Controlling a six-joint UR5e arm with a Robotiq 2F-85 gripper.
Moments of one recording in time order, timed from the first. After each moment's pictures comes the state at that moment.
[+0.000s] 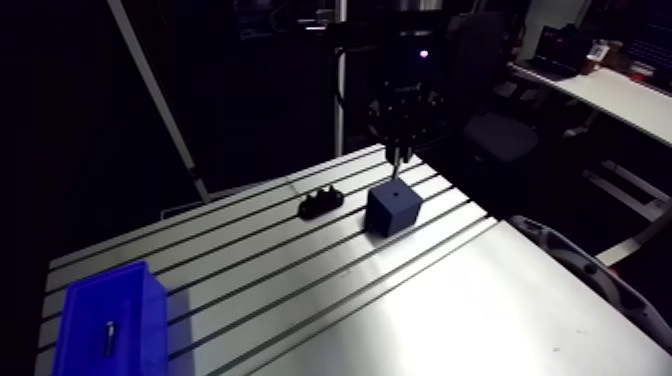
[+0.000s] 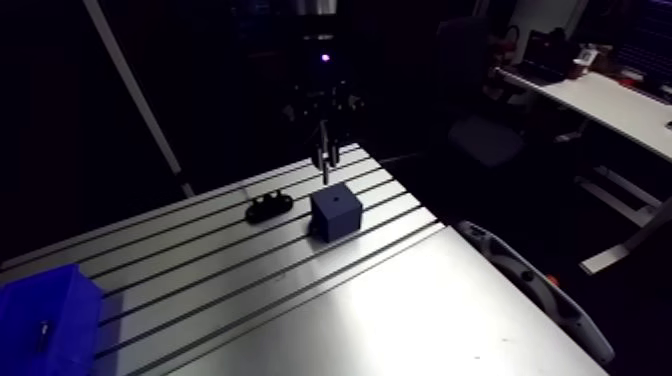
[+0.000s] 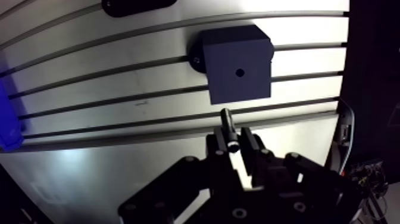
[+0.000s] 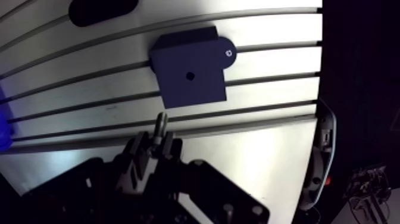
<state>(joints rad) -0.55 -1.27 1.61 -1.70 -1.65 -1.96</state>
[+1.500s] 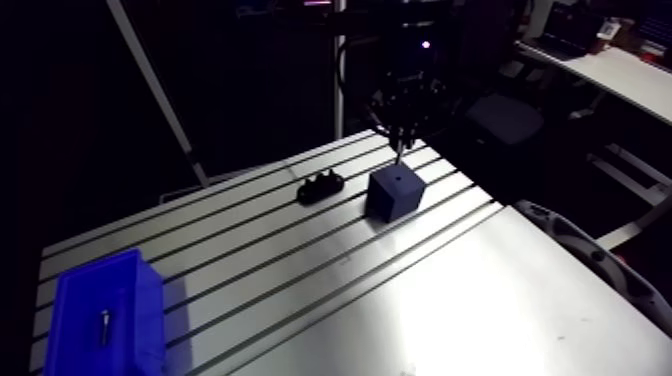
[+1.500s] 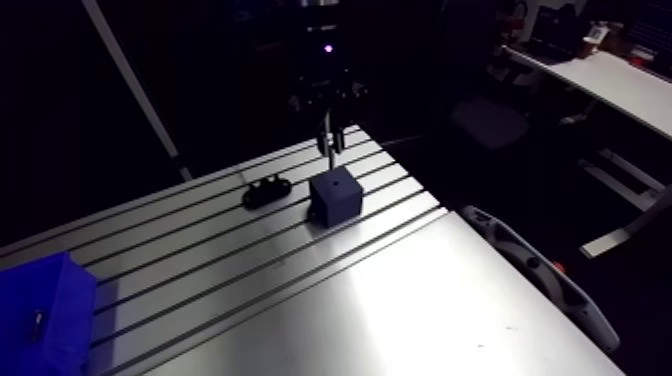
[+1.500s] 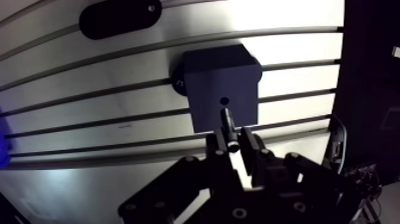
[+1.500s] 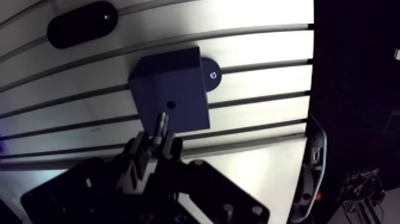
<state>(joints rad) -0.55 -1.21 1.61 -1.78 -1.67 -1.97</state>
